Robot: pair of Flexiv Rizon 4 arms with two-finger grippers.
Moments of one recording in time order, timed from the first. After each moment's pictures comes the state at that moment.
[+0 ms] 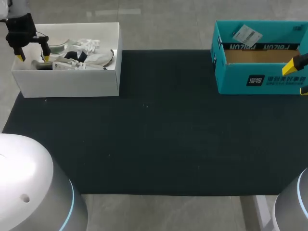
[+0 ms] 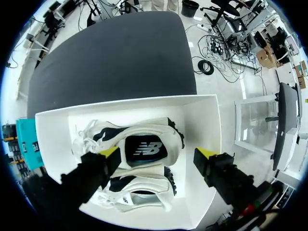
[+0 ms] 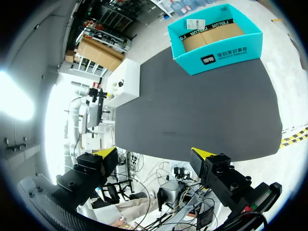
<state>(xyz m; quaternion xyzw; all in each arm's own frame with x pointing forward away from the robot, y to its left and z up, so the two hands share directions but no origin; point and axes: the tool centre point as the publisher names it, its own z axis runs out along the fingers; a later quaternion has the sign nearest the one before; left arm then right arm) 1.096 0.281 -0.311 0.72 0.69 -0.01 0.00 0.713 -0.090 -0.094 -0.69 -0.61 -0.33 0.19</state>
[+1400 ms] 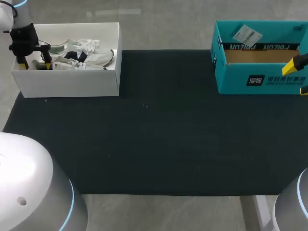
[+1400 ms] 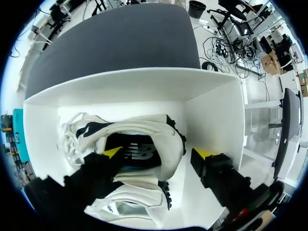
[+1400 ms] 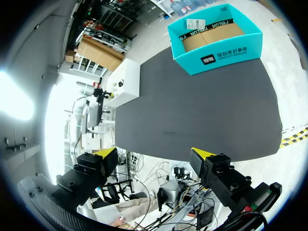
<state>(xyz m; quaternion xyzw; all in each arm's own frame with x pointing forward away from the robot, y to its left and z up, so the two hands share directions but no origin) 1.107 0.291 -0.357 0.71 0.71 -0.02 -0.01 0.713 -0.090 -0.094 -0.69 -0.61 -0.33 0.19</state>
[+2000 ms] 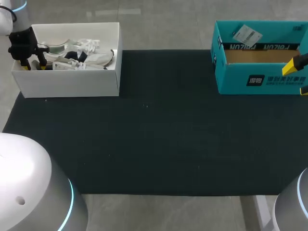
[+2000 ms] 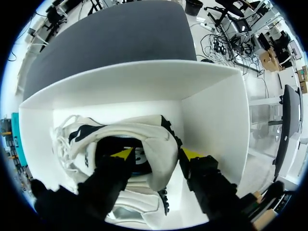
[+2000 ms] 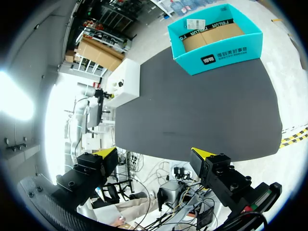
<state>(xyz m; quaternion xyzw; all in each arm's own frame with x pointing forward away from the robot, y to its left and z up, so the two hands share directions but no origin) 1.105 0.297 -0.371 0.71 0.70 -0.01 0.00 0.713 -0.090 -0.094 -0.69 -0.61 -0.33 0.19</state>
